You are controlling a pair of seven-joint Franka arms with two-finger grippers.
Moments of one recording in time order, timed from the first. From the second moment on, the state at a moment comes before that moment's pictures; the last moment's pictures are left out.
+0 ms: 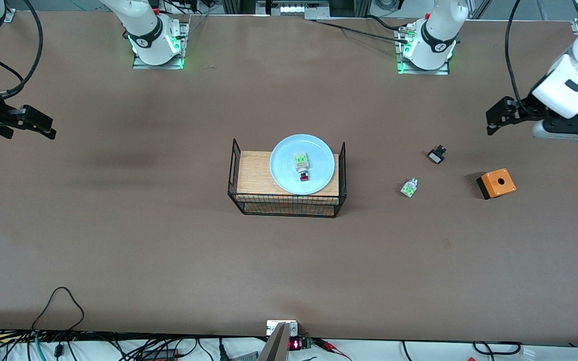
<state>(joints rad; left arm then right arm) -0.03 -0.03 -0.10 -1.67 0.02 1.67 -0.06 0.09 0.01 -0.12 -1.68 -0.01 1.70 -0.03</state>
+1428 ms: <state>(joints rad) -0.57 0.52 -0.22 -1.35 0.14 1.89 -0.91 0.08 0.02 -0.12 -1.68 -0.01 1.70 -0.03</state>
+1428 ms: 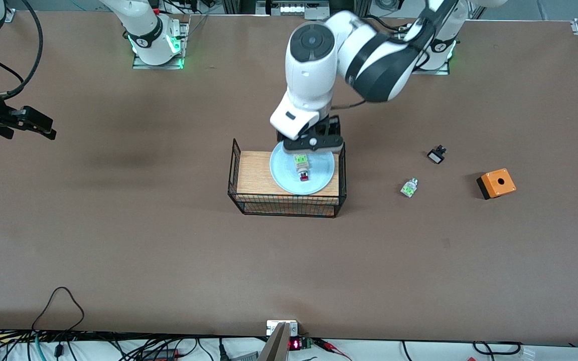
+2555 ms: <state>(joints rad) -0.56 0.59 -0.21 -1.47 0.14 2.11 -0.91 0.08 0.03 -0.12 -1.68 -0.01 1.70 -0.03</state>
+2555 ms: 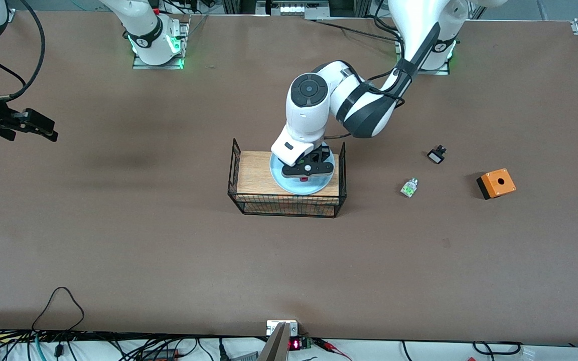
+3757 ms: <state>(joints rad) -0.22 0.39 -0.08 -1.69 0.14 2.01 -0.34 0.37 0.05 -0.11 -1.68 0.14 1.71 0.51</state>
